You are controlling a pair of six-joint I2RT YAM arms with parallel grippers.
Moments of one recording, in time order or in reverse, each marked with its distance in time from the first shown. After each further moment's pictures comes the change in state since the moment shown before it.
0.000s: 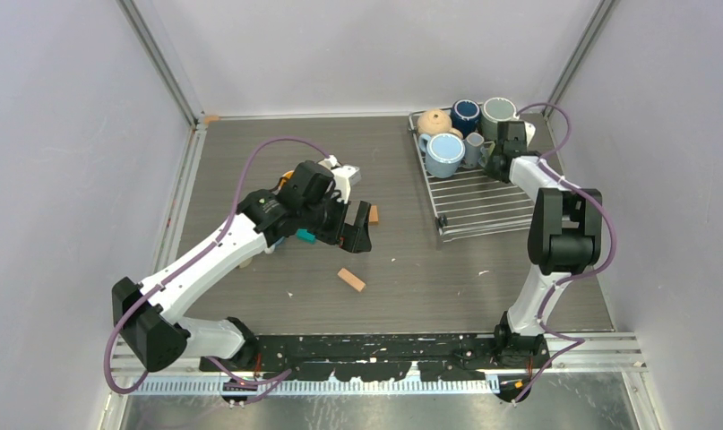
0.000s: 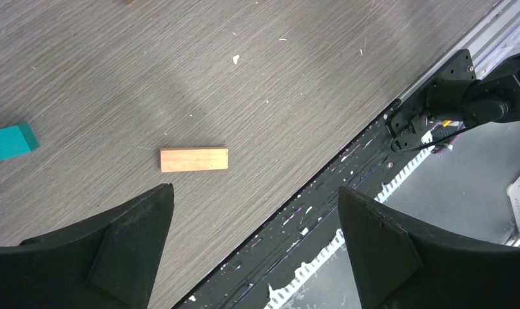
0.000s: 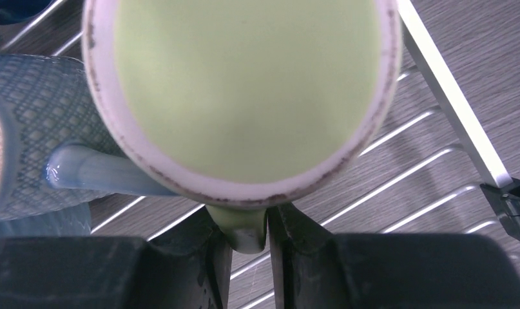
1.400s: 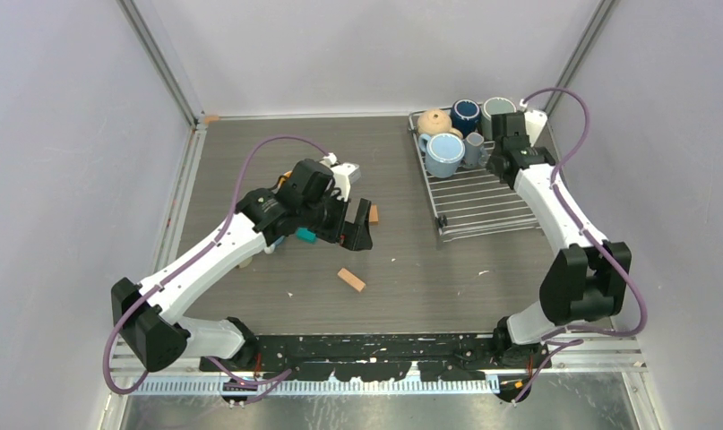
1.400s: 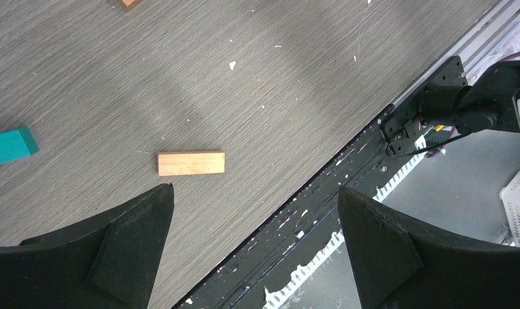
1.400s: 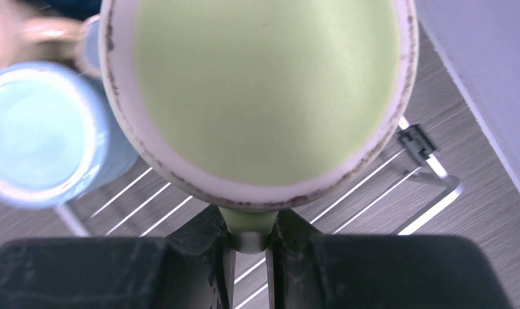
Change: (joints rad) left arm 0.000 0.000 0.012 0.001 0.000 -0.008; right arm 0.124 -0.326 0.016 -0.311 0.249 0.099
